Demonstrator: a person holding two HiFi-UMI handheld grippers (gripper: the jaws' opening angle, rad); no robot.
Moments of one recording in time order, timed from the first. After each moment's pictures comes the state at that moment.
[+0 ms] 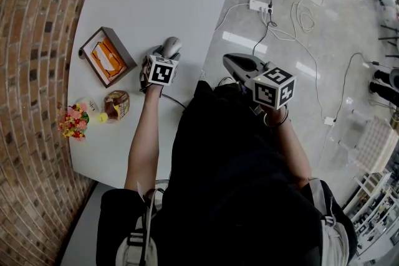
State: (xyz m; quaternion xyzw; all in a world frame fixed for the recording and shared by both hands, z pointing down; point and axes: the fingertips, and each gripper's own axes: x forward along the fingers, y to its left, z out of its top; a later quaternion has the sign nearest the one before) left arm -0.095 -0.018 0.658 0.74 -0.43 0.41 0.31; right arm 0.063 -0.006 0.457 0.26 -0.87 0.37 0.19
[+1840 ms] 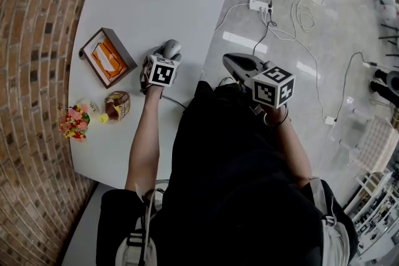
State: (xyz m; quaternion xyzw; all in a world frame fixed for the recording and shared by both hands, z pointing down) left arm -0.090 -0.017 0.648 0.74 -0.43 0.41 0.31; right arm 0.064 -0.007 0.460 0.27 -0.87 0.38 0.19
